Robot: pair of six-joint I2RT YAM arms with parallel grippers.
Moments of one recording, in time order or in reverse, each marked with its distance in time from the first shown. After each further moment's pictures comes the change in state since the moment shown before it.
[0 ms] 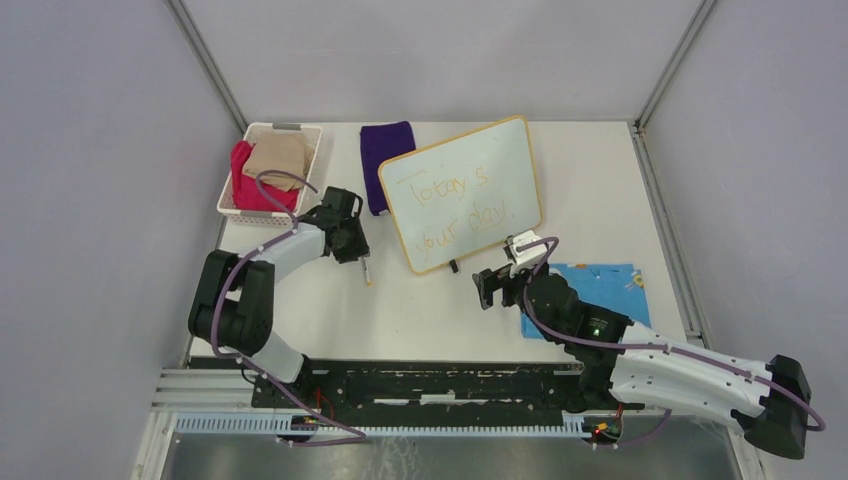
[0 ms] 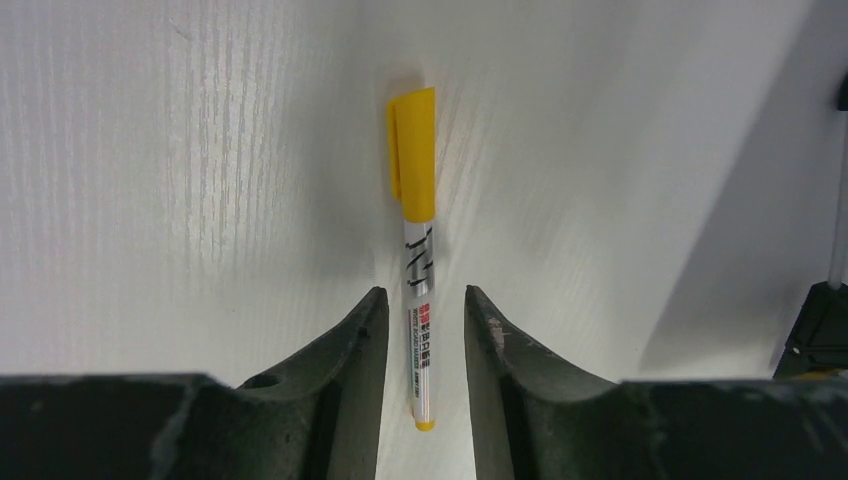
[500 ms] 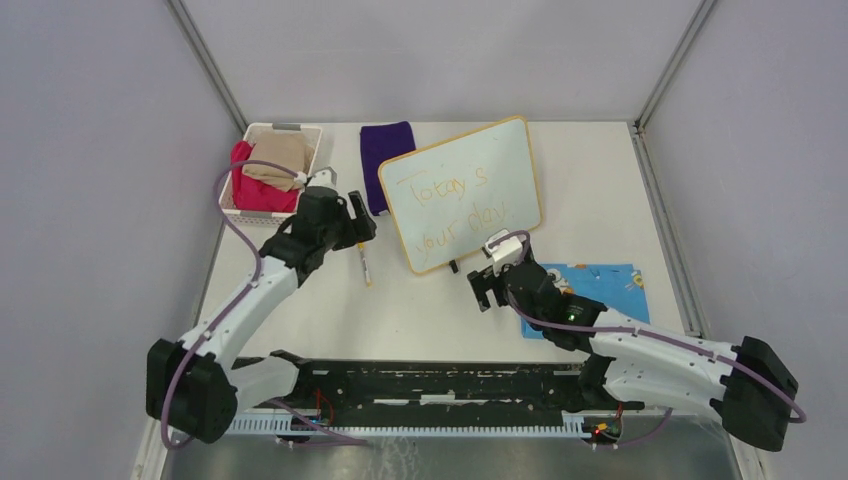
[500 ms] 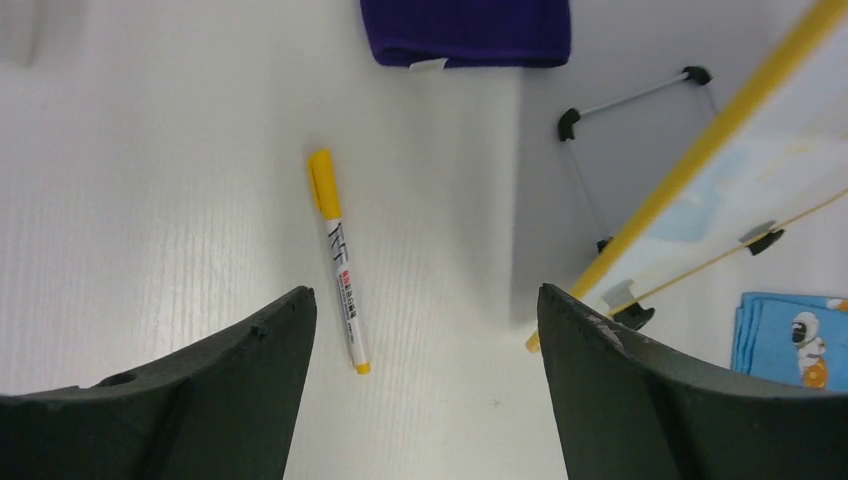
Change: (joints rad) left arm -0.067 -0.389 -0.041 -0.001 -0.061 0.023; right arm -0.070 0.158 -0.010 -0.004 -0.073 -0.079
